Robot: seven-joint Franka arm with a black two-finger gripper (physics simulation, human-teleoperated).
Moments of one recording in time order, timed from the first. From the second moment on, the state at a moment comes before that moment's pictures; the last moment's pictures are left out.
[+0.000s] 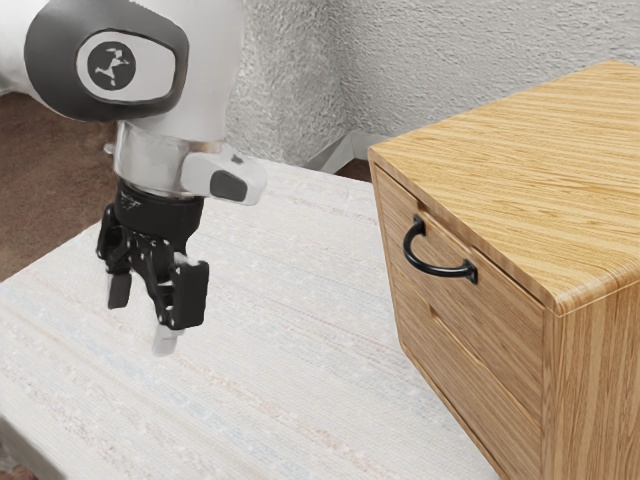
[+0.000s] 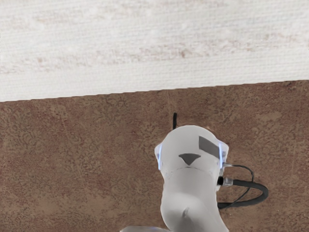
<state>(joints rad) -0.37 -0.10 0.18 -1.48 0.15 0.91 -0.02</state>
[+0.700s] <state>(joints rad) -0.17 -0.17 -0.01 -1.64 -0.12 1.63 -0.87</state>
